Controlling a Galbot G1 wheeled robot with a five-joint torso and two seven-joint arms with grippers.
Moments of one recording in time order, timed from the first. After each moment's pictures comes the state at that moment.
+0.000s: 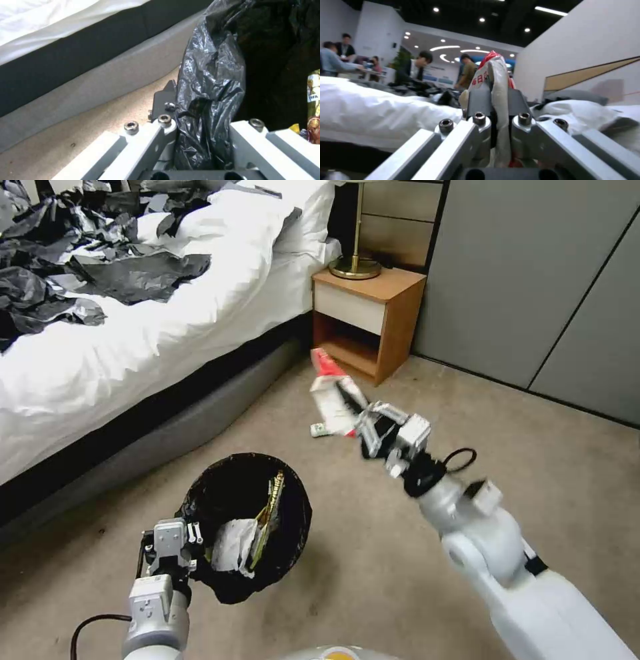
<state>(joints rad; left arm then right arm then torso) 1.87 -1.49 -0.56 -2.34 0.02 0.27 -0.24 -1.21 1.03 0.08 2.25 0.38 0.27 -0.28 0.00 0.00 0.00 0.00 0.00</state>
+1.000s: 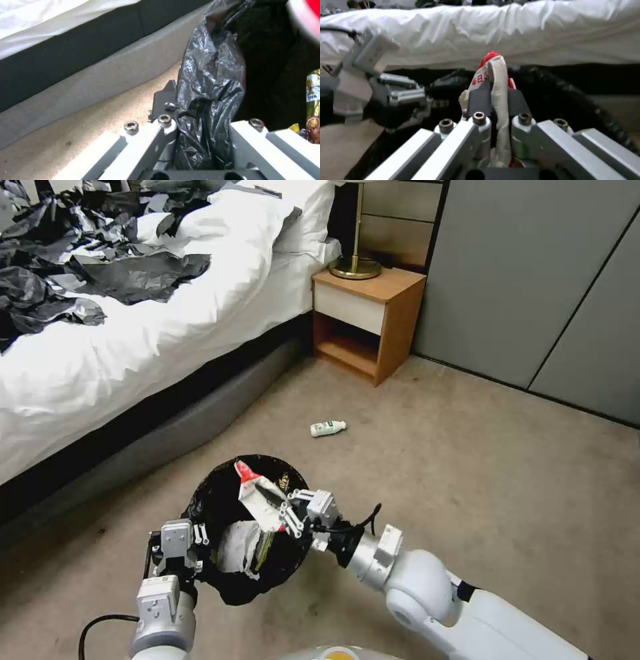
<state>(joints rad) 1.87 -1.51 -0.54 -2.34 0.04 0.27 -0.23 -0.99 1.01 -0.39 1.93 0.47 0.15 -0.13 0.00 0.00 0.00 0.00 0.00</state>
